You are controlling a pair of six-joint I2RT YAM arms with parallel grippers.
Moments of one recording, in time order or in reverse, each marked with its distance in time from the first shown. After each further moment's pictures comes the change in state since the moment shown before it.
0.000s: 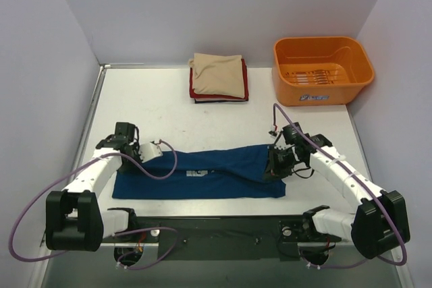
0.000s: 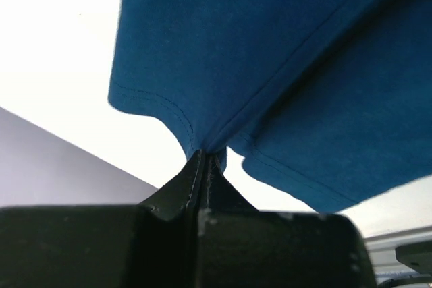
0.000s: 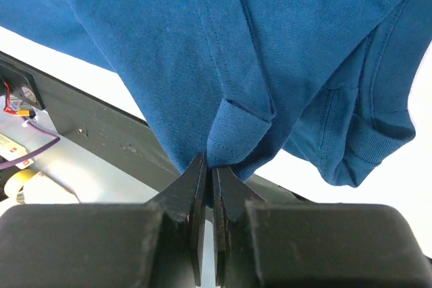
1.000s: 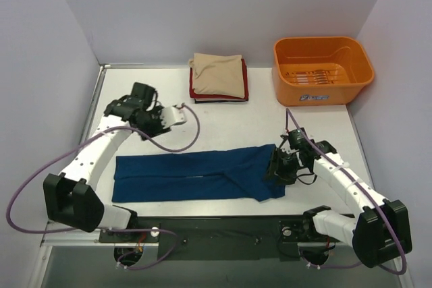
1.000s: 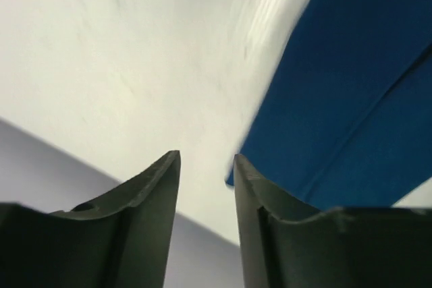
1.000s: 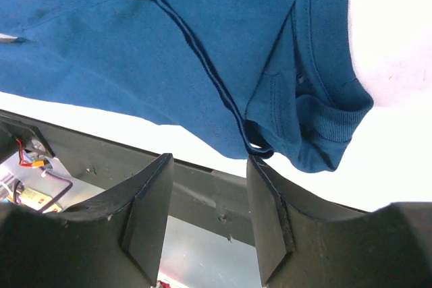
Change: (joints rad) left arm -0.149 0.143 0.486 -0.280 0.182 -0.072; right arm -0.046 -0.068 -0.075 -0.005 0.092 0.158
